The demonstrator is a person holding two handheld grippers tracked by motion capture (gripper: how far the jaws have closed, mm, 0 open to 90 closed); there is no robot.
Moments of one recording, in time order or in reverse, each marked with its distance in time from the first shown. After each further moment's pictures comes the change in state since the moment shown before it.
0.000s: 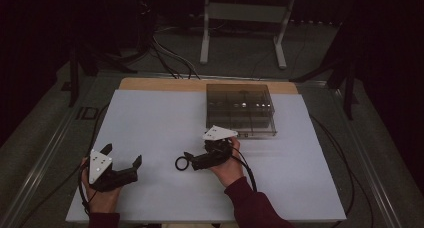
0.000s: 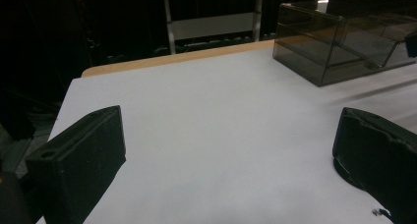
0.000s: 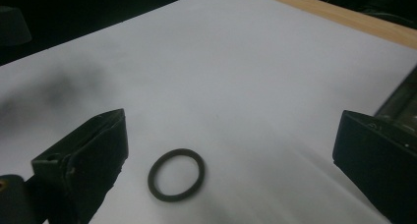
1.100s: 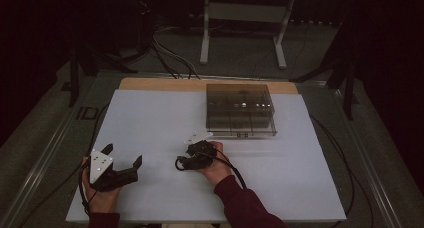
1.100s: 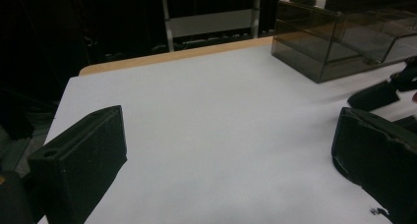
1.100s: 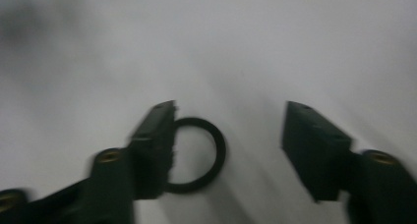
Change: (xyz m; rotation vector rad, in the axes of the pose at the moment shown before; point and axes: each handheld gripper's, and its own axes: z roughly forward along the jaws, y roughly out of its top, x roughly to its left) left arm 0.000 0.000 0.001 0.010 -0.008 0.008; right arm 0.014 -0.010 0.051 0.233 0.006 -0.077
